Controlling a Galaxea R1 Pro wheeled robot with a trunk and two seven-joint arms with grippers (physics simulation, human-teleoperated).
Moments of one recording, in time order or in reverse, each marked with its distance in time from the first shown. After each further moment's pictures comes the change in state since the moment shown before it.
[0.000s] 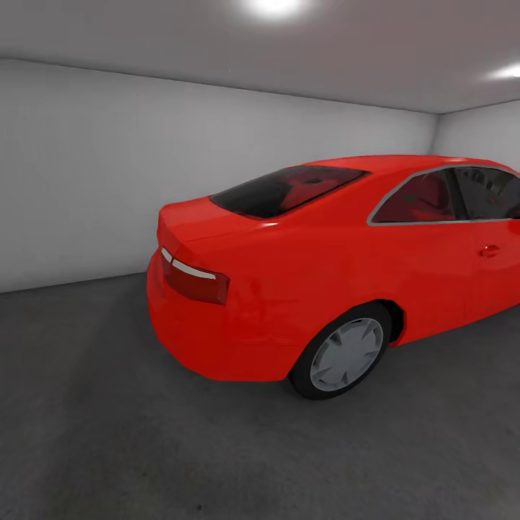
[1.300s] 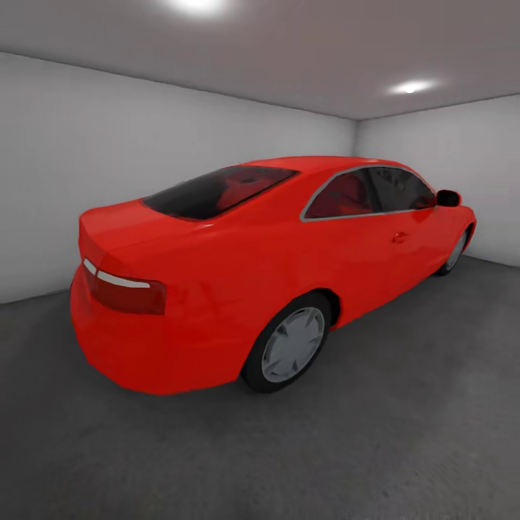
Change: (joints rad) left arm 0.000 -0.001 -0.001 0.008 -0.005 -0.005 0.002; right arm 0.006 -0.005 0.000 0.016 0.002 -0.056 0.000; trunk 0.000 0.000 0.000
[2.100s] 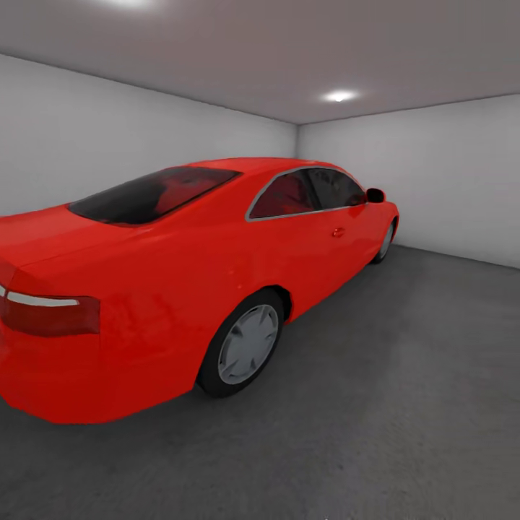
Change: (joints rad) left arm 0.000 0.000 0.001 0.000 0.000 0.000 0.003; right arm 0.000 0.001 0.000 0.003 -0.002 0.001 0.000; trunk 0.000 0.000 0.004
